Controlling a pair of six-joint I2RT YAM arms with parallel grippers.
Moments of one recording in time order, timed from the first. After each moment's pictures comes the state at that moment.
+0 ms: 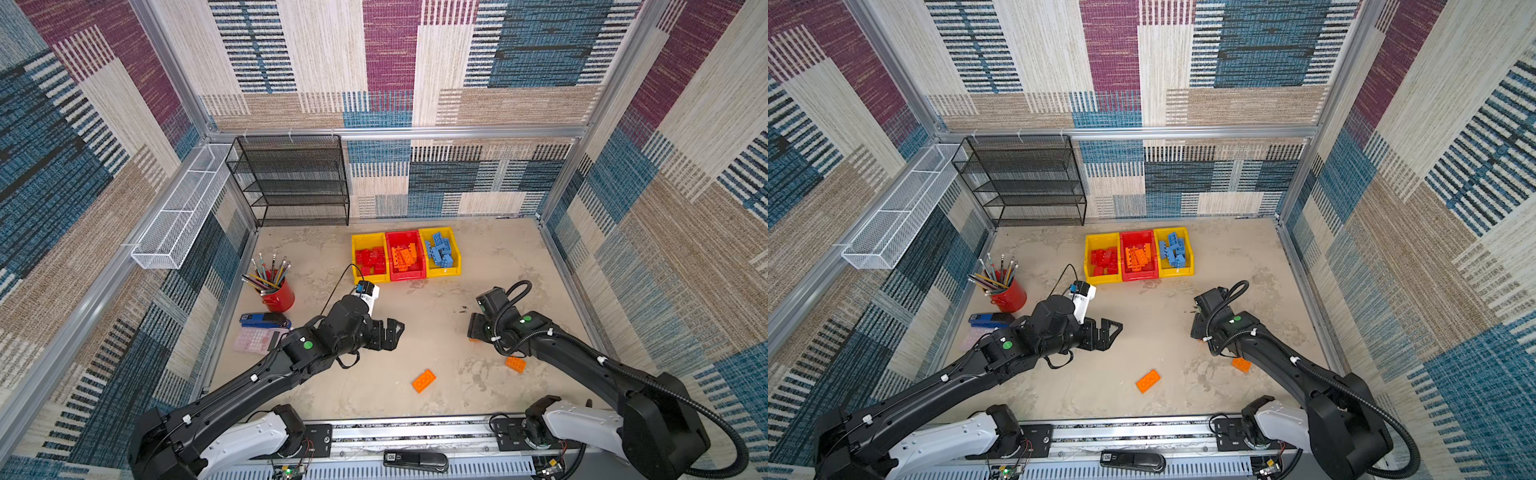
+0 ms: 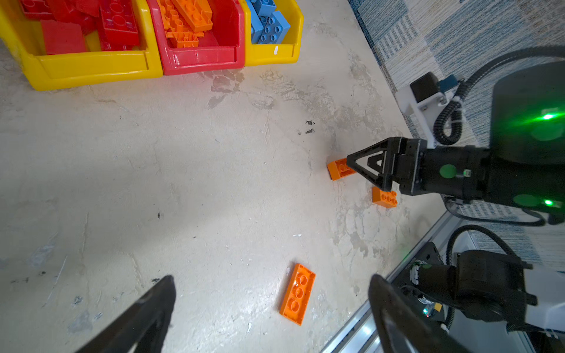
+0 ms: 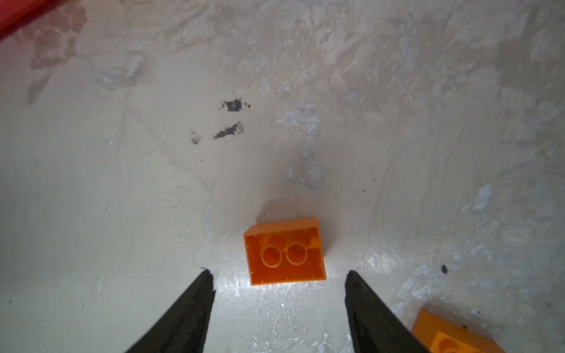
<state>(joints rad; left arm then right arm) -0.83 1.01 0.81 -0.45 0.00 -0.60 0.47 1.20 0.65 -0.60 0.17 0.71</state>
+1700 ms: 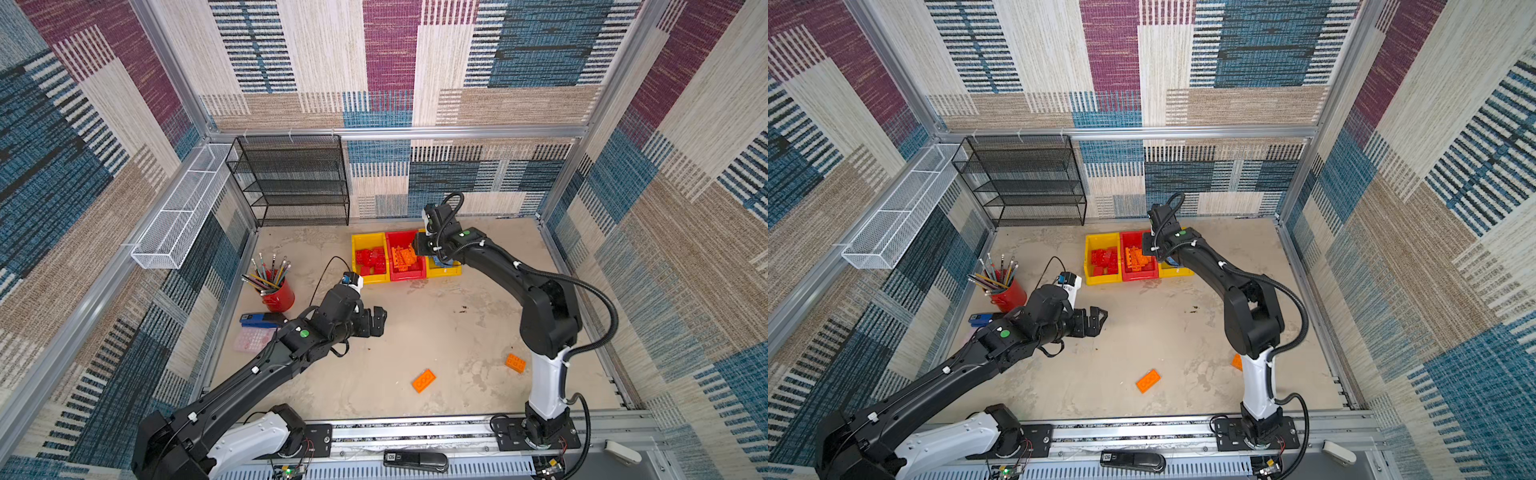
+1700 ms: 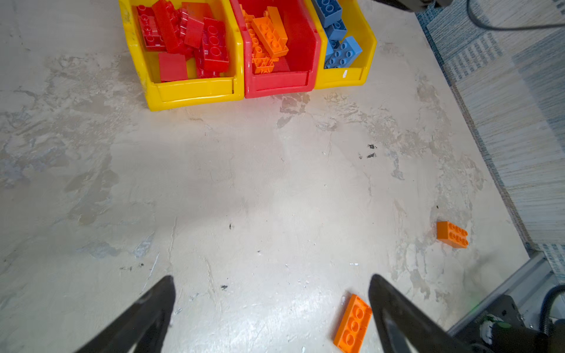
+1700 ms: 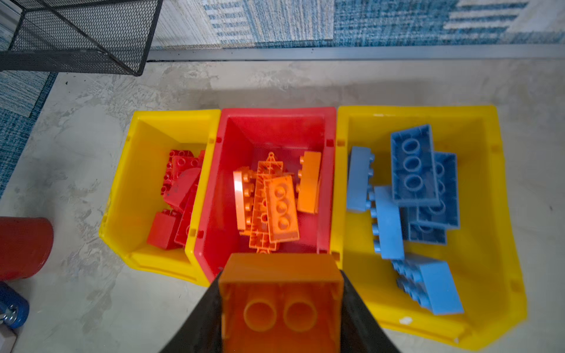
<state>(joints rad) -0.68 1.05 0.83 -0.52 -0.07 -0.53 0.48 2.06 1.81 -0.53 0.01 0.34</state>
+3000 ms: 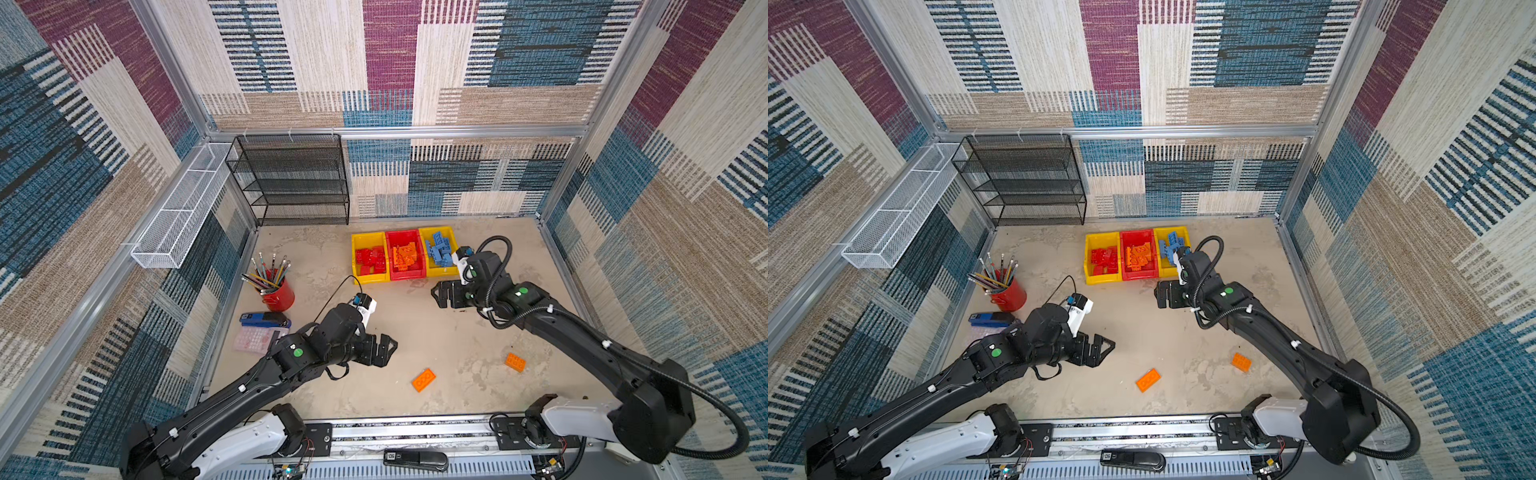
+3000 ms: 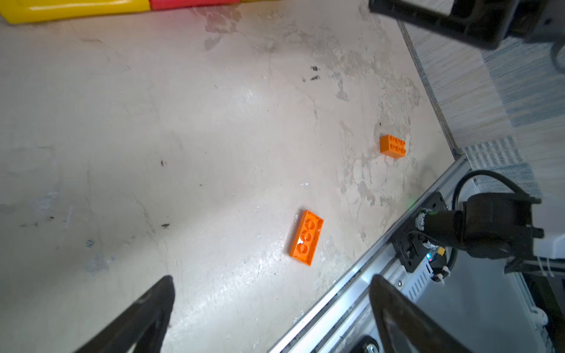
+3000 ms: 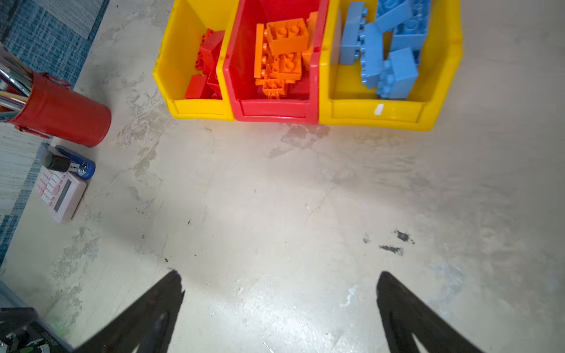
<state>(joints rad) -0.87 0.93 0.75 -0.59 0.08 -0.58 0.54 1.21 0.97 -0.54 -0.04 0.41</state>
